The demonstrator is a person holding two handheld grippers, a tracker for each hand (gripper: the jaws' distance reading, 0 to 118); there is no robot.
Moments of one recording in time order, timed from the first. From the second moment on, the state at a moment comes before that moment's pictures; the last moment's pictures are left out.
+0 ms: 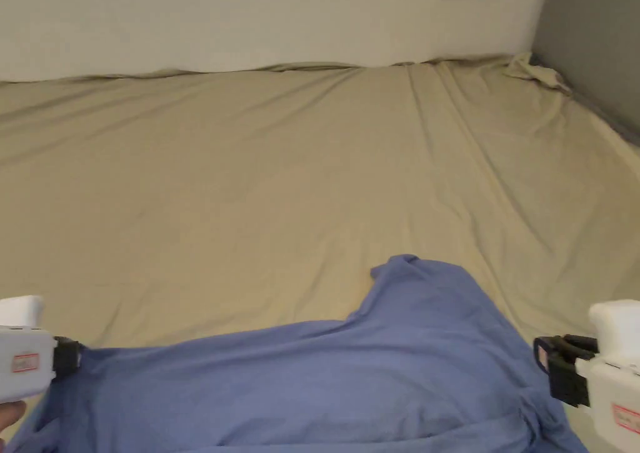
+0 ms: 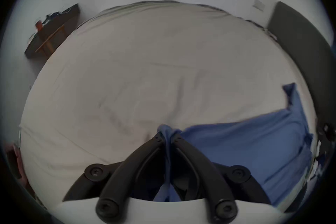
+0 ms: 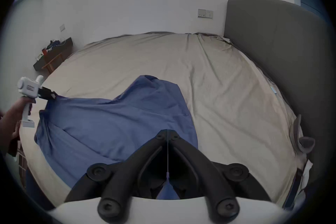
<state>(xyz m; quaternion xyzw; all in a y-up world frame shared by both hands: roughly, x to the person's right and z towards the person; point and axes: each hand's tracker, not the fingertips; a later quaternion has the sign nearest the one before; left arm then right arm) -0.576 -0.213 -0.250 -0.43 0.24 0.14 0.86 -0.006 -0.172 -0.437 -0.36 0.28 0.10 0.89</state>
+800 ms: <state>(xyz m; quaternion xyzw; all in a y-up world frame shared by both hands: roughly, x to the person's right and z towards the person) -0.560 -0.154 -0.216 -0.40 0.22 0.18 0.87 -0.065 -0.220 -0.574 -0.47 0.27 0.21 0.81</state>
